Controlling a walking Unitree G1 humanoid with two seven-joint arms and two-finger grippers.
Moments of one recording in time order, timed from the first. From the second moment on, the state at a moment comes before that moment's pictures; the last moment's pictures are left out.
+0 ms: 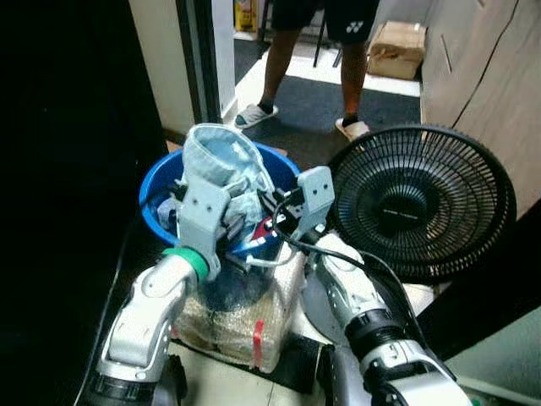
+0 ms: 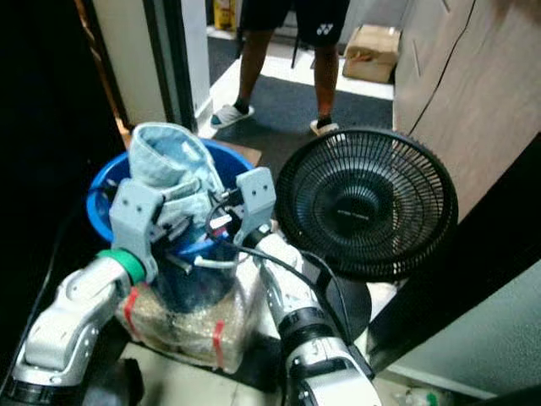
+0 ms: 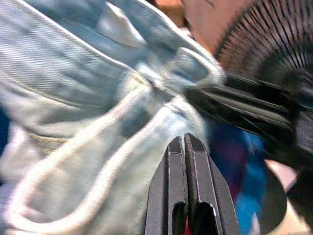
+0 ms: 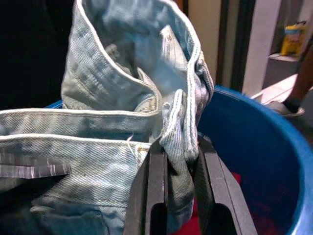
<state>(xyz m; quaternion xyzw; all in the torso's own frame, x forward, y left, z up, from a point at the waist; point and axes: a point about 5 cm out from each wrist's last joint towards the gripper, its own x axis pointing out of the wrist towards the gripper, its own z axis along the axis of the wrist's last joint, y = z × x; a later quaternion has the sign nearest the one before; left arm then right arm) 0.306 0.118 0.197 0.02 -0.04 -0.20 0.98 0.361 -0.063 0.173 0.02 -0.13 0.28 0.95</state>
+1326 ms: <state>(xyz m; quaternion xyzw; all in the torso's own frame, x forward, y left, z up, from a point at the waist) 0.318 0.132 0.207 0.02 -0.03 -0.13 0.99 0.365 -0.061 0.196 -0.01 -0.14 0.25 0.96</state>
